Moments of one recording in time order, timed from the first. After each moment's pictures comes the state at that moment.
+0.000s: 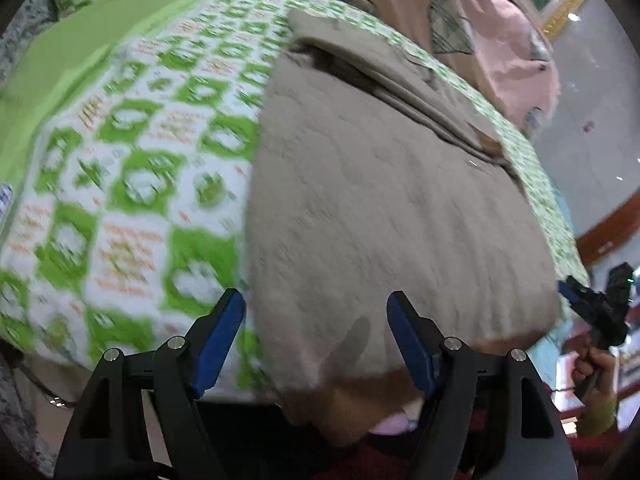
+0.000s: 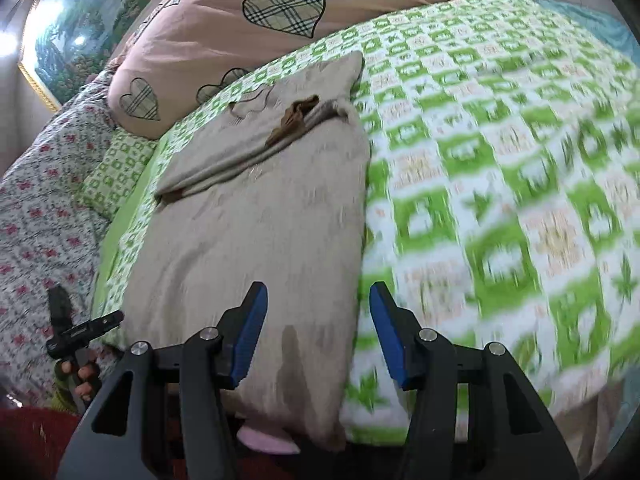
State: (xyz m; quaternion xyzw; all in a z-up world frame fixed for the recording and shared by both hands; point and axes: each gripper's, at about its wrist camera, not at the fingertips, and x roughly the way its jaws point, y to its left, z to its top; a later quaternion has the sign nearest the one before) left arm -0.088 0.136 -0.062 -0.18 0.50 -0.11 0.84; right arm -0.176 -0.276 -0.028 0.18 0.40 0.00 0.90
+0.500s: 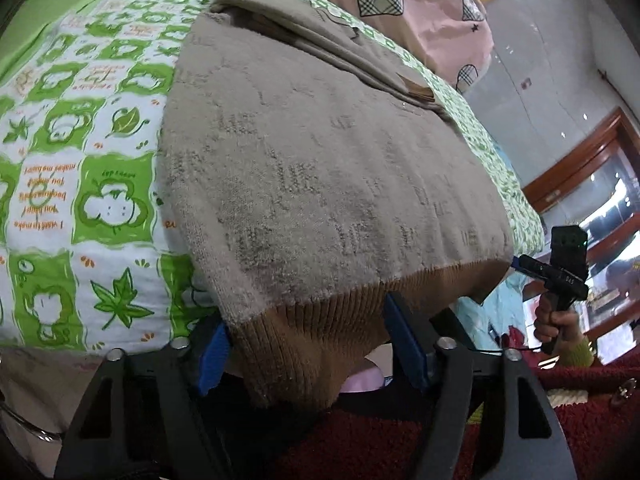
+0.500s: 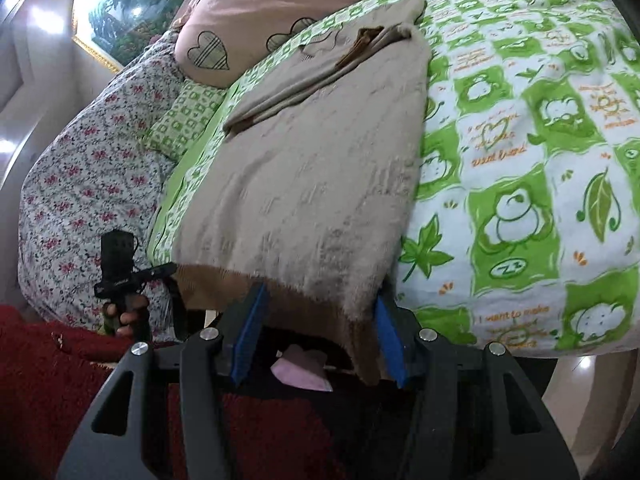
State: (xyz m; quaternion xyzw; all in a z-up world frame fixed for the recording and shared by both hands) left arm -0.117 0.117 -0.080 -0.16 0.51 -0.24 0.81; right arm -0.201 -0.256 -0.067 0.18 0.43 0.14 0.87
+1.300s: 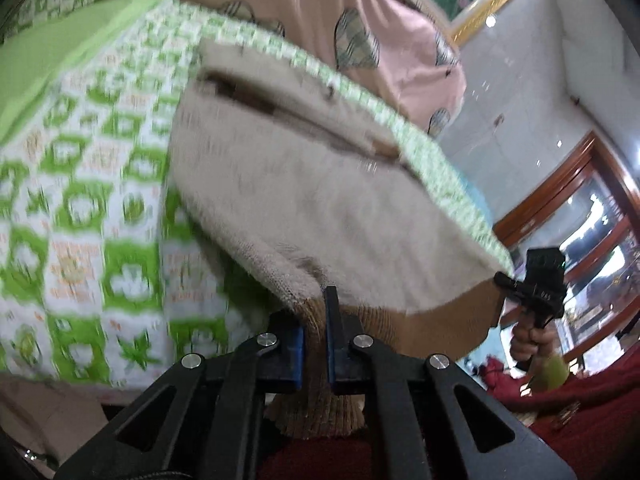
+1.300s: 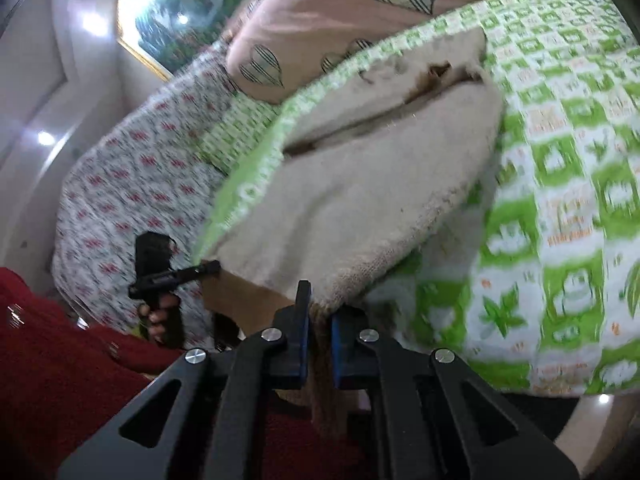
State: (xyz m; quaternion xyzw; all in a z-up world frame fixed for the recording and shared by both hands) left arm -0.109 0.146 -0.019 -0.21 0.42 -0.26 0.84; right arm -0.201 -0.238 -0.024 0.21 0.36 0.22 0.88
